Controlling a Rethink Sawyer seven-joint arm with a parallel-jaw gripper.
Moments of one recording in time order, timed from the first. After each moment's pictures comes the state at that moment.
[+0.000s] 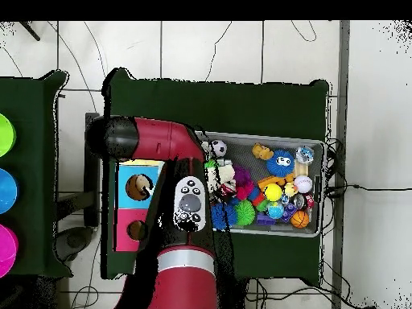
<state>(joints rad) 0.08 -0.45 -0.05 1.28 0.22 0.65 2.10</state>
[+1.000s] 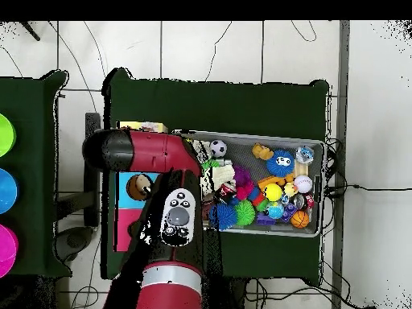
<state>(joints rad) 0.13 -0.47 -0.14 1.36 0.21 0.58 2.10</state>
